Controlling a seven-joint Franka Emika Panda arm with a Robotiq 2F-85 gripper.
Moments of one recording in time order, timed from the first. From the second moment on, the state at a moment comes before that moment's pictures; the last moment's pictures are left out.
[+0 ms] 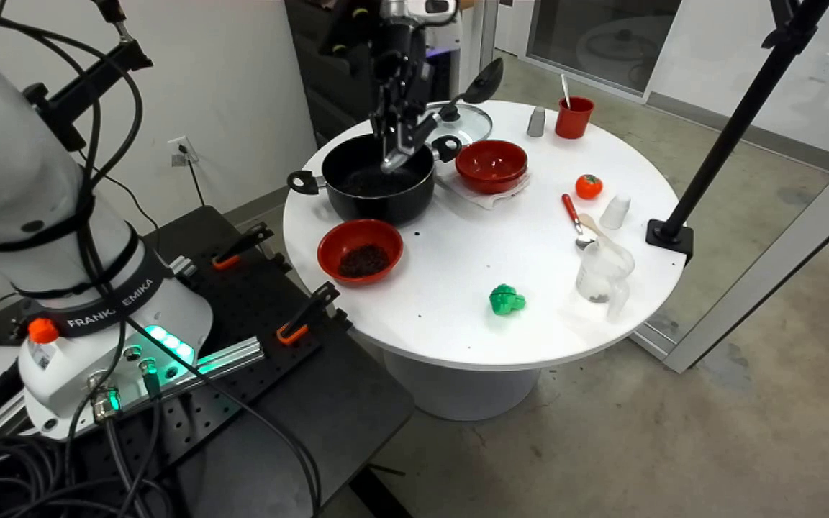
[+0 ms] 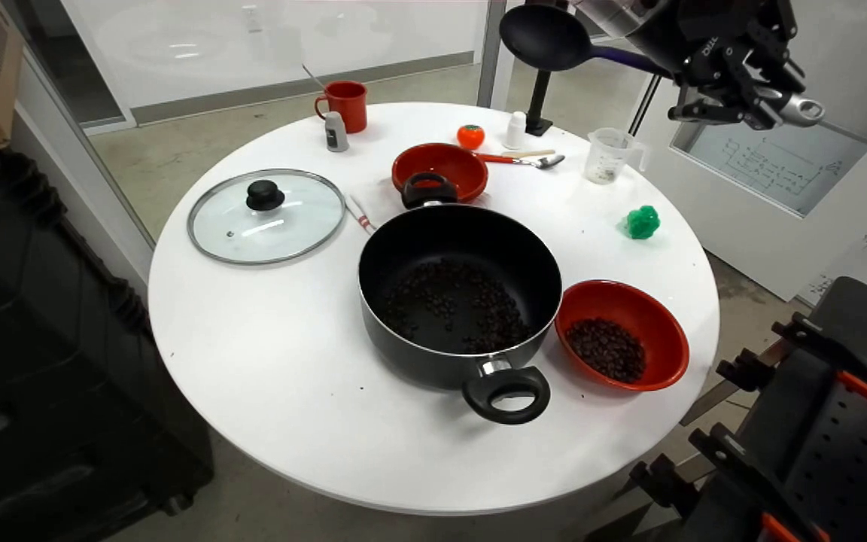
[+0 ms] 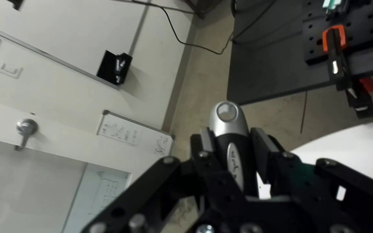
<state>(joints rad) 0.02 0.27 0.03 -2.17 -0.64 1.50 0.53</state>
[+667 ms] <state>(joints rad) -0.15 0.45 -0.11 -2.17 -0.57 1.99 0.18</state>
